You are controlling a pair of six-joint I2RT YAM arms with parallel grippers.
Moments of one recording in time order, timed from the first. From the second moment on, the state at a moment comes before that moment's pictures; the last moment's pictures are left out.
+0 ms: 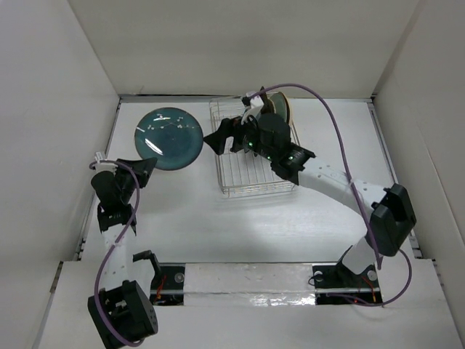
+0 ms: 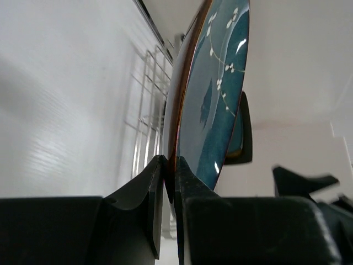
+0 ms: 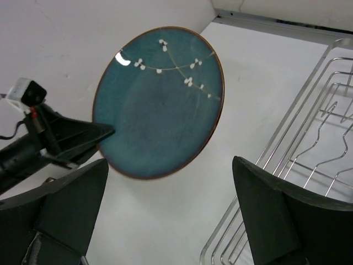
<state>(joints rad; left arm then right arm) 0.34 0.83 0.41 0.24 0.48 -1.11 0.80 1.57 1.32 0.18 -0.08 0.42</state>
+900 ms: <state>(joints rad) 0.29 0.78 0.54 0.18 0.79 -0.97 0.65 1.82 1.37 0.46 -0.60 0.76</state>
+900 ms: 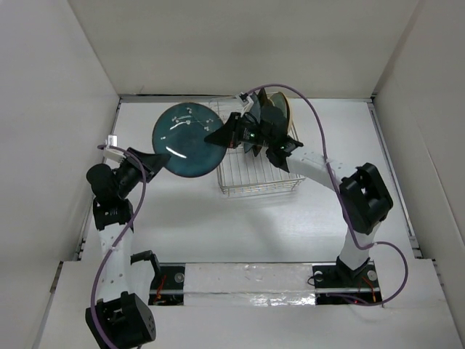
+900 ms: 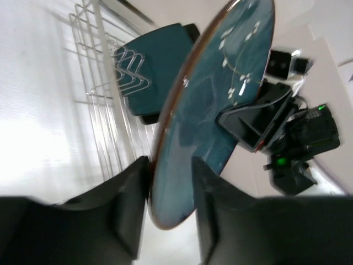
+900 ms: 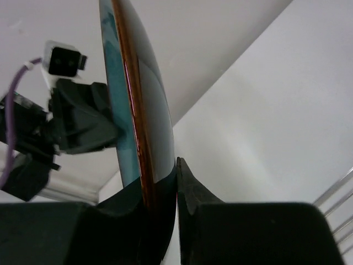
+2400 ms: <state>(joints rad) -0.05 0.61 0.72 -0.22 0.36 -0.40 0.69 2.01 1.84 -0.25 0.67 0.16</state>
